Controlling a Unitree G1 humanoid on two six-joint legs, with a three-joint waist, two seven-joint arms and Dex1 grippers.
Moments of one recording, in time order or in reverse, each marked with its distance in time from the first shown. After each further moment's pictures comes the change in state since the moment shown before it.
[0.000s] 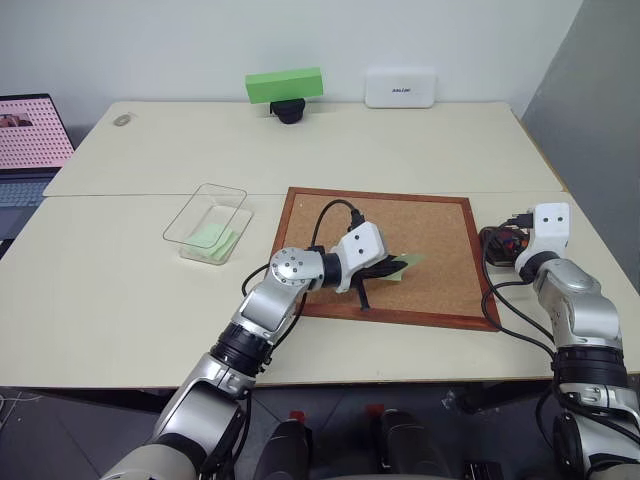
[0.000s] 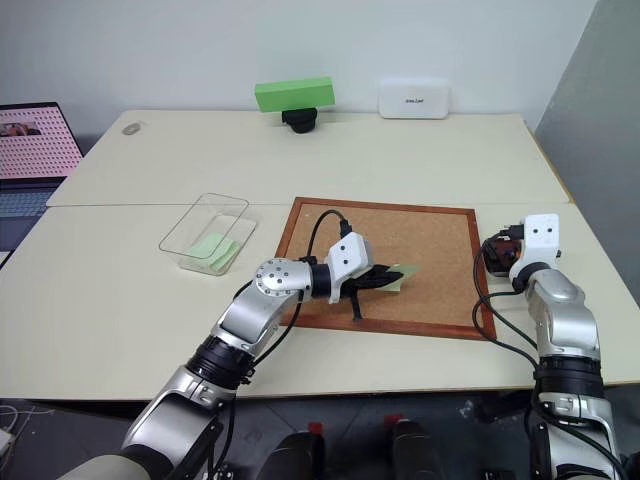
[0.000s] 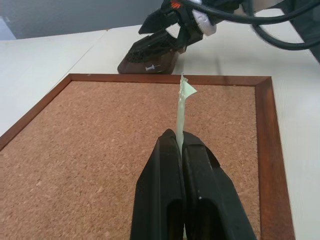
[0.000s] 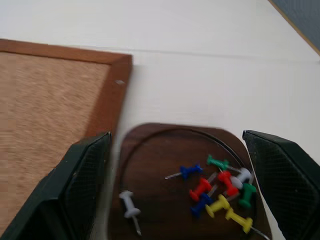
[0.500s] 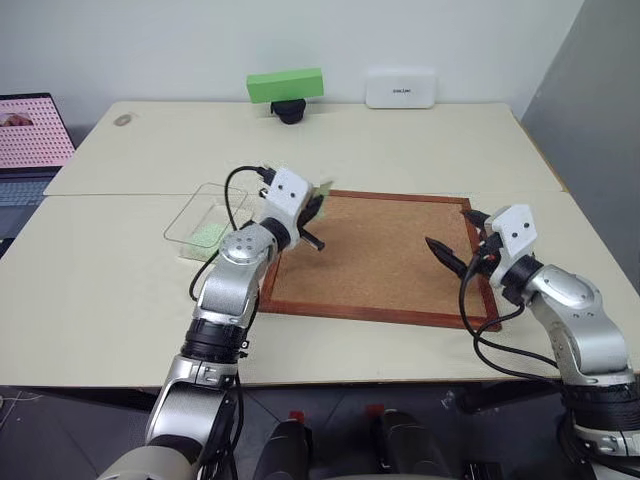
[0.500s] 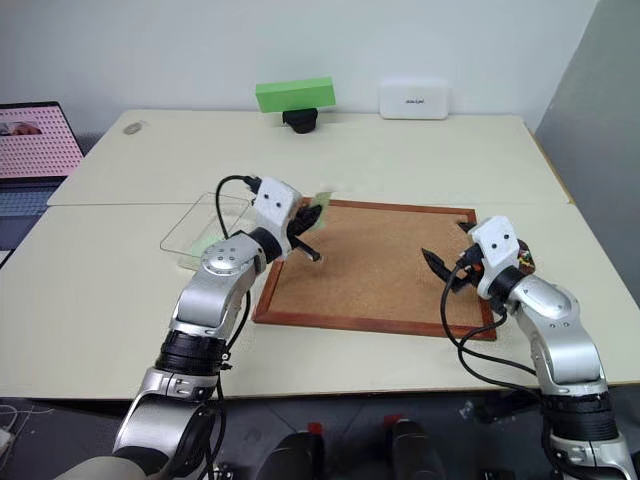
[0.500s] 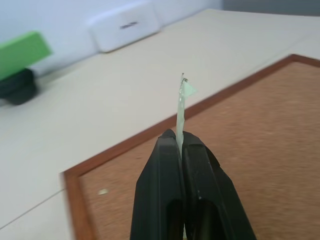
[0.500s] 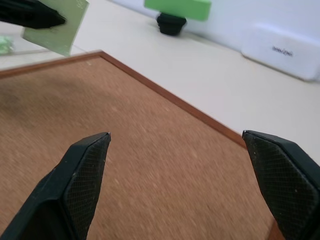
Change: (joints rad) left arm 0.019 0.019 0.301 -0.091 0.072 0.205 0.495; right arm 0.157 -0.034 0.131 -0.431 0.108 -0.079 0.307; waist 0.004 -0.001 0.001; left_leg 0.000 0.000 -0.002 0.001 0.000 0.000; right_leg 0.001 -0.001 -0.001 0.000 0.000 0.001
